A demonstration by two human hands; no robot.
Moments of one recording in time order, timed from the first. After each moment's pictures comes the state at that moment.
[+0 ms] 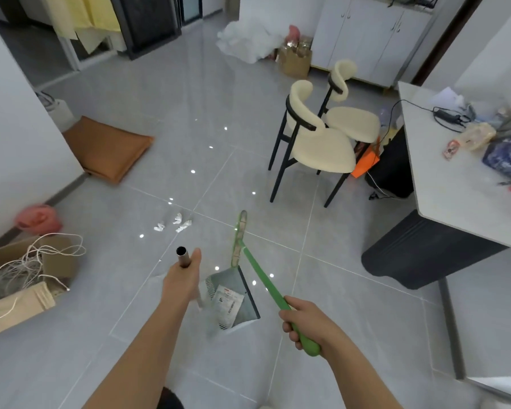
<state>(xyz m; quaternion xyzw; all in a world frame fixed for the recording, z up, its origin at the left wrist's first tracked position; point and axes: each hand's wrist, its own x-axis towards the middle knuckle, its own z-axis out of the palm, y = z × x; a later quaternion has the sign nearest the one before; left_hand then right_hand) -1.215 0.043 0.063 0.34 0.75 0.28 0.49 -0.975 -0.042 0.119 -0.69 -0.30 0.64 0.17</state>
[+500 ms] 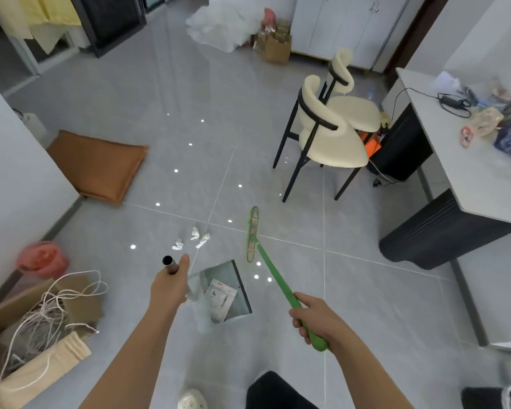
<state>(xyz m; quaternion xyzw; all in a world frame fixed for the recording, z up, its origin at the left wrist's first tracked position) -1.462 0.199 0.037 0.36 0.72 0.27 0.53 -1.194 0.086 0.099 -0.74 -0.25 0.59 0.20</state>
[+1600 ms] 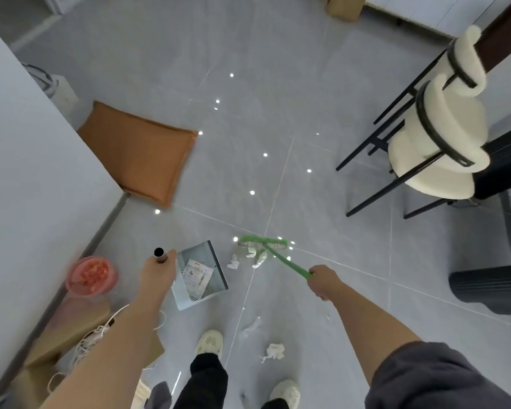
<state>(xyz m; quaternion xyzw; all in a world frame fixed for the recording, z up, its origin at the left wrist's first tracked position) -1.741 0.591 -0.061 0.28 0.80 0.20 0.50 -1.388 0.553 -0.035 -0.82 -0.36 0.42 -0.12</state>
